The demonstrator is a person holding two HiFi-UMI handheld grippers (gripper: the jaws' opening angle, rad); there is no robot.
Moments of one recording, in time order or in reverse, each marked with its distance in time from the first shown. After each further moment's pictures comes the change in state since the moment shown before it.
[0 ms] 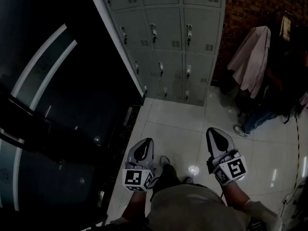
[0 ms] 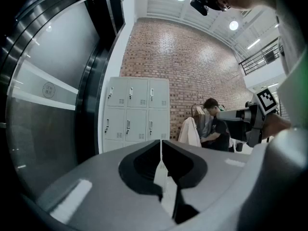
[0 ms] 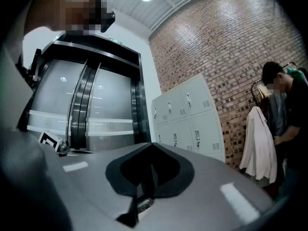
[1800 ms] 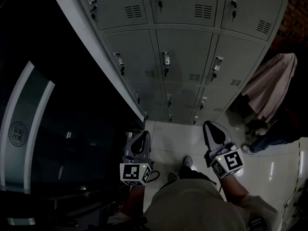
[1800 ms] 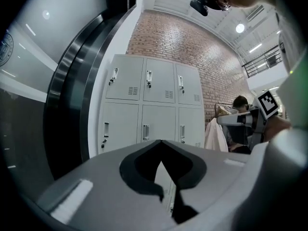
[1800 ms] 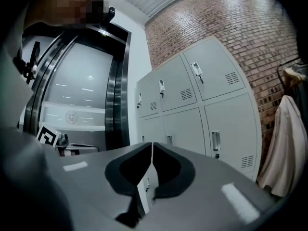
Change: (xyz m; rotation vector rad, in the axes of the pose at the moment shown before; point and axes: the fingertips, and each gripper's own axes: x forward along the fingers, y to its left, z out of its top) left arm 0.390 0.325 -0.133 -0.021 0.003 0.015; right arm 0.454 -0.196 -0.193 0.002 0.055 -0.034
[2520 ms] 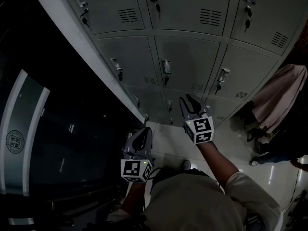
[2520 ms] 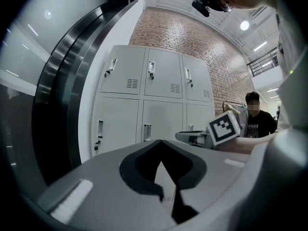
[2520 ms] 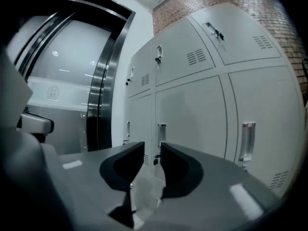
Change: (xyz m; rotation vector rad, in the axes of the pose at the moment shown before) left arm 0.097 0.019 -0.040 -0.019 0.014 0.034; right arm 0.200 -0.096 -0.145 -0.114 0.182 0.002
